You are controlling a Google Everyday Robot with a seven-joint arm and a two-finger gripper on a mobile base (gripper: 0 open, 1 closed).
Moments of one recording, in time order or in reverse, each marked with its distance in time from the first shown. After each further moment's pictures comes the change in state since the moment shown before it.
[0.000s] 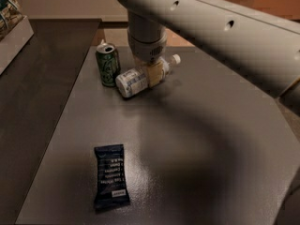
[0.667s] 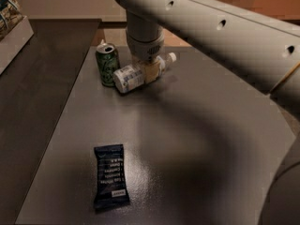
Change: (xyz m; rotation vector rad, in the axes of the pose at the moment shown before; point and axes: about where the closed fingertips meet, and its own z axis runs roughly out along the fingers) arm -0.004 -0.010 0.007 -0.006 -0.004 0.009
